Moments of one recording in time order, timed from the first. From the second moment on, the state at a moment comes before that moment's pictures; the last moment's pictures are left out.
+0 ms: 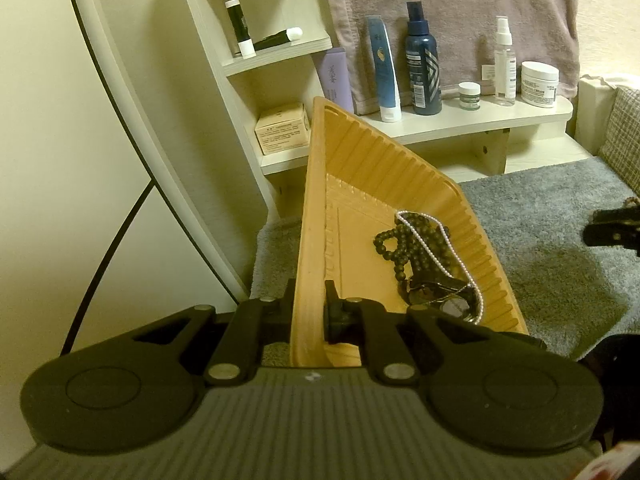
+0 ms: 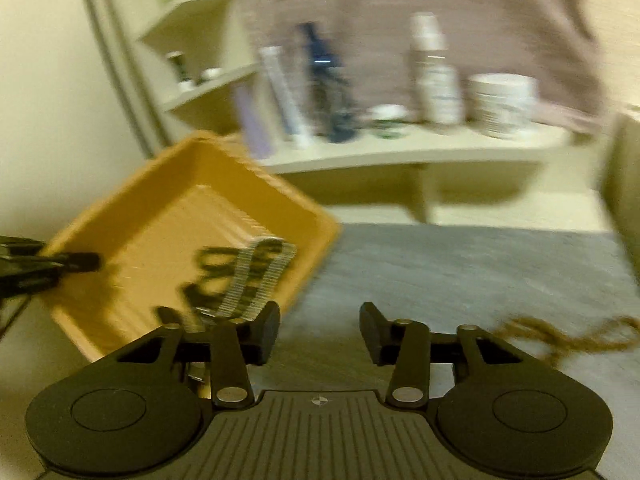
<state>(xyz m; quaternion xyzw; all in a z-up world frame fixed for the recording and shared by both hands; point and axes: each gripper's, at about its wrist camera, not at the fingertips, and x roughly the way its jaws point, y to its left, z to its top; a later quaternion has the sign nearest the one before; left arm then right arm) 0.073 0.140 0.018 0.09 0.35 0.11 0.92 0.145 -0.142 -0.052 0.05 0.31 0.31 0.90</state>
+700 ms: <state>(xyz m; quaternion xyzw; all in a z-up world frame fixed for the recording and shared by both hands) 0.074 0.140 0.017 0.10 0.35 0.11 0.92 0.159 -0.229 -0.082 0.07 0.32 0.15 0.93</state>
